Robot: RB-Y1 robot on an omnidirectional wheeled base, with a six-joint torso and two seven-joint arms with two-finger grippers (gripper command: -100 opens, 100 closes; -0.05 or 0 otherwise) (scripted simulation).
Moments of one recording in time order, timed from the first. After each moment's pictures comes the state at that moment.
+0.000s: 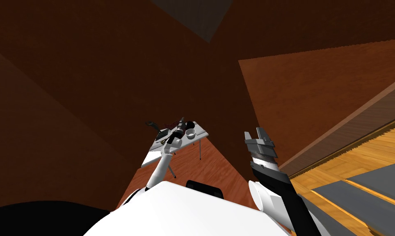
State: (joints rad) left arm -0.13 0.17 0.08 -1.90 0.19 0.06 0.06; right arm 0.48 0.03 -0.06 -2.34 0.04 -0.37 -0.05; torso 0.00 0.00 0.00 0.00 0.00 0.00
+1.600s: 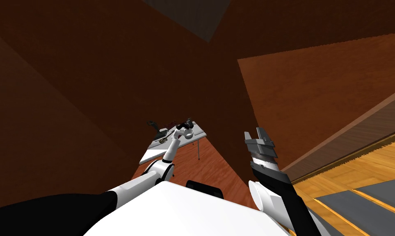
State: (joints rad) left arm -0.50 0.18 0.07 -1.58 0.29 0.49 0.18; right arm 0.48 0.03 -0.06 -2.34 0.04 -0.37 -0.05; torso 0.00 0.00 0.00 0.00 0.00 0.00
